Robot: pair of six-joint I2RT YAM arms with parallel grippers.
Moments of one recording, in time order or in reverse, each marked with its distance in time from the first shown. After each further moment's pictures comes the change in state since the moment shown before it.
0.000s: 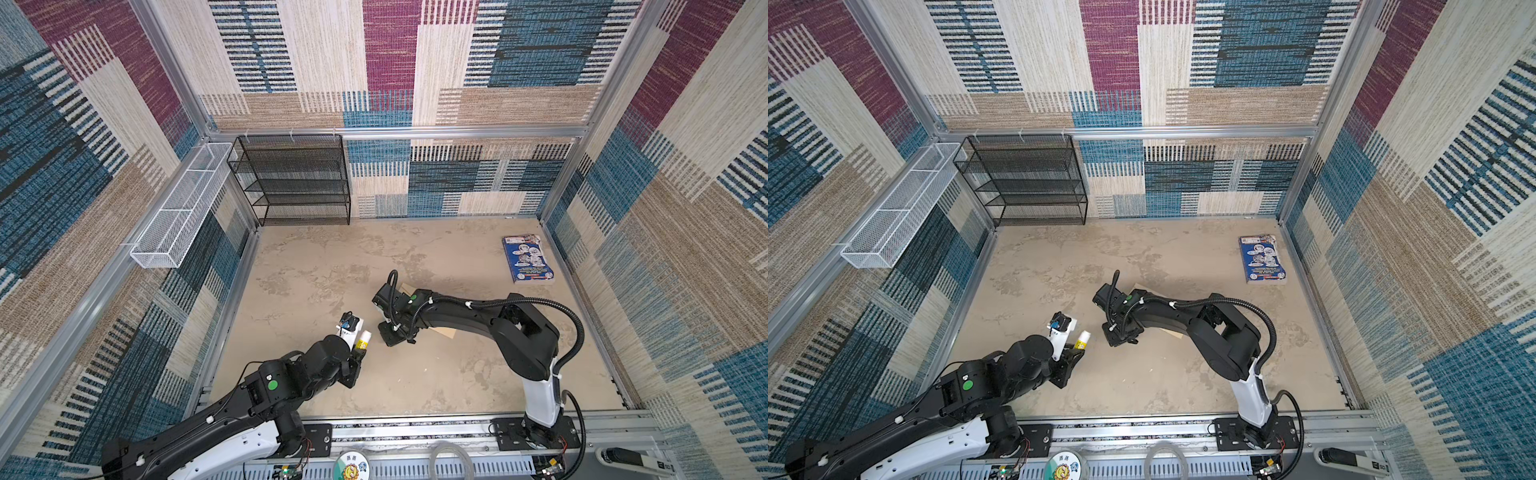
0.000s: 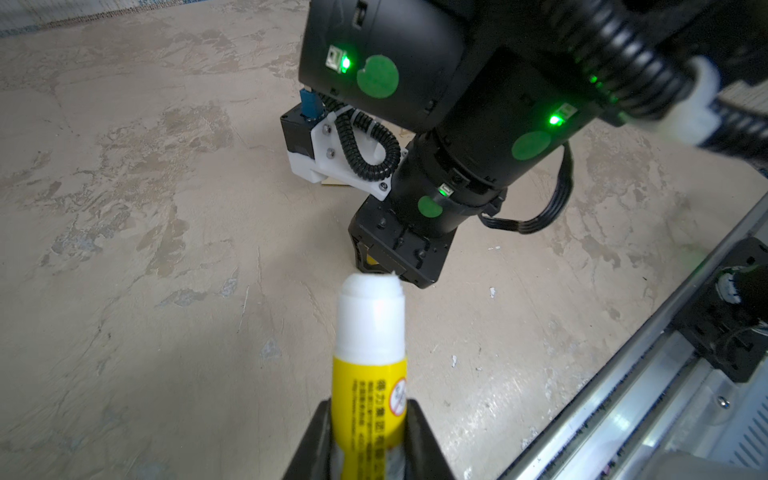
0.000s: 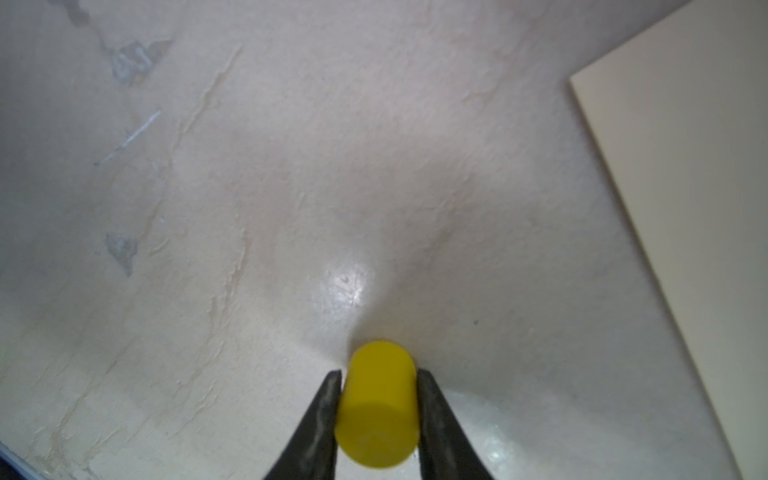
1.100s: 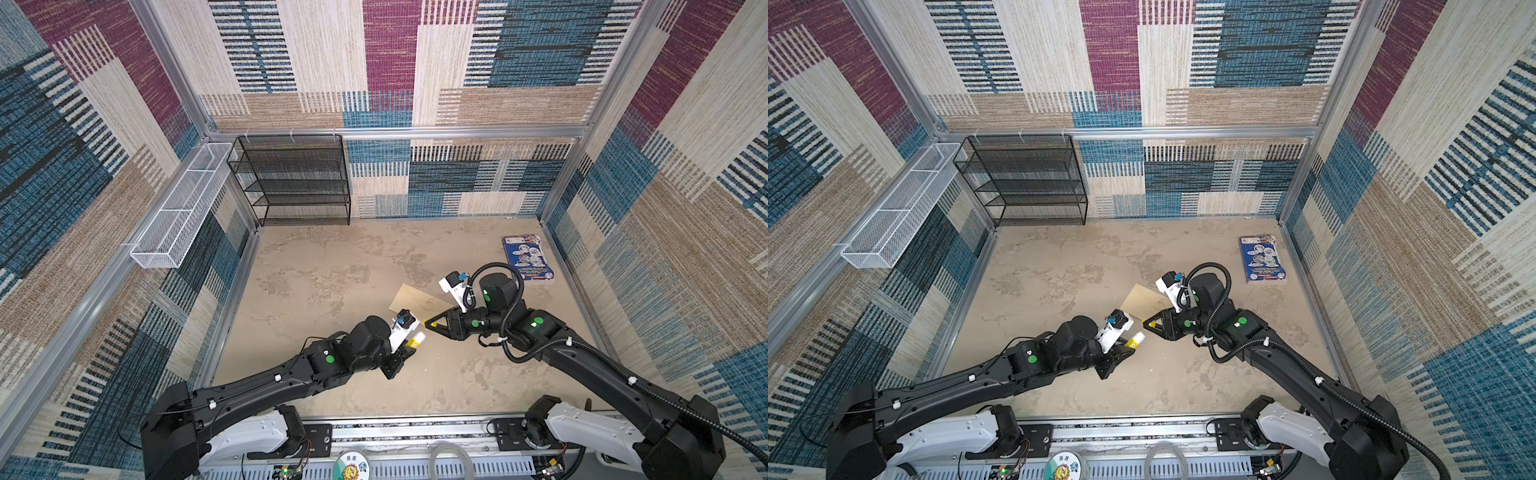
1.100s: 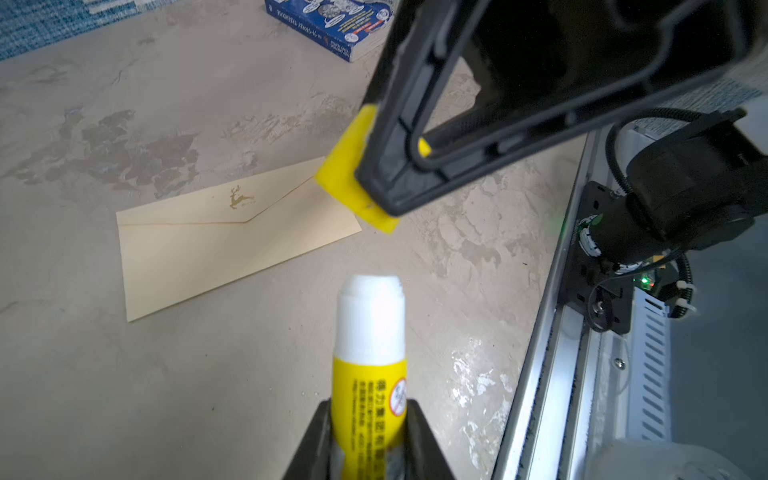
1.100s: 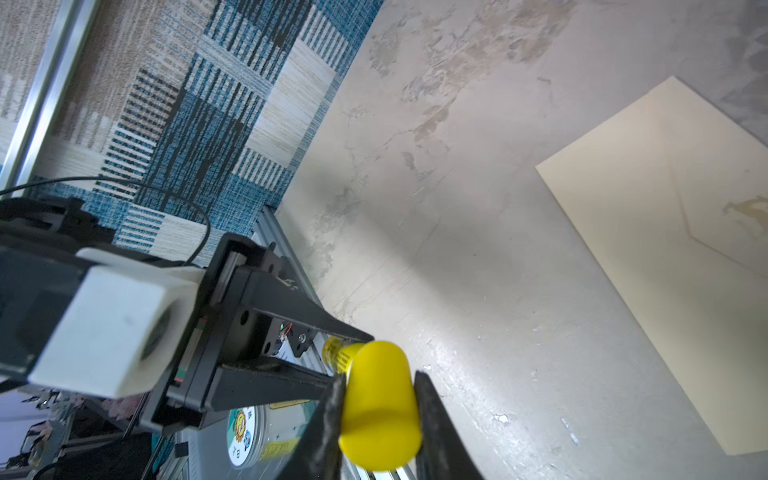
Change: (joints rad) left arm -0.001 0.423 0.051 0.497 0.342 0.301; right arm -0.338 -0.942 -0.616 0.304 -0.589 0.009
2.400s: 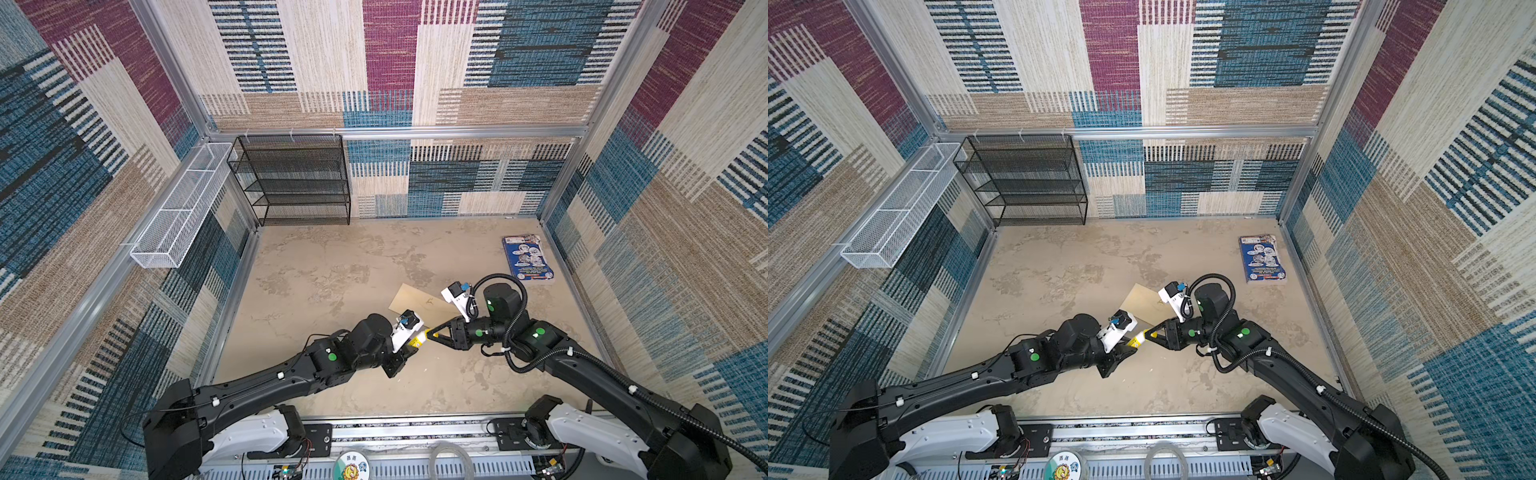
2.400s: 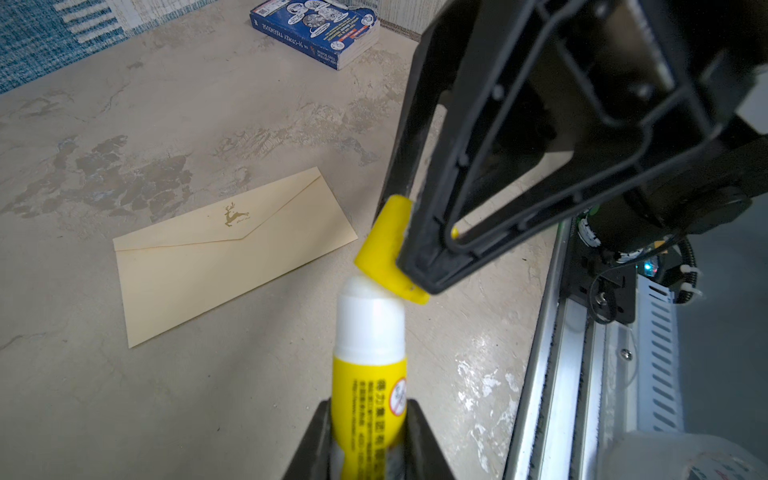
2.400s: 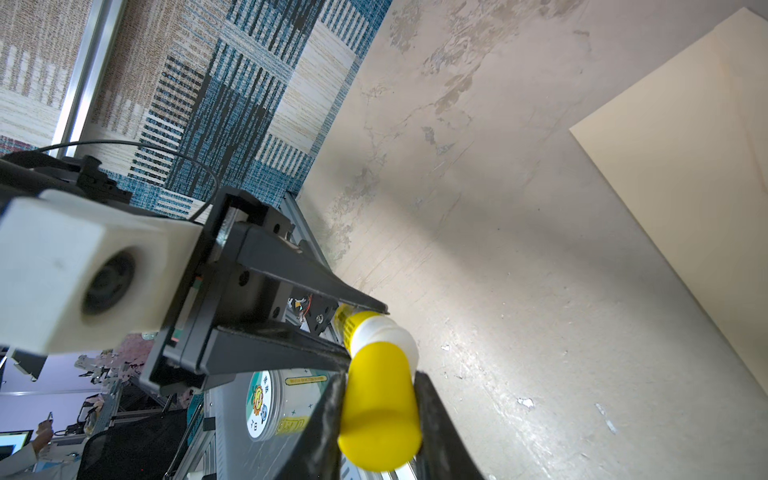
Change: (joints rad) left arm 0.000 0.019 0.010 0.002 0.000 0.049; right arm -0.009 -0.047 -0.113 0.071 -0.058 0.036
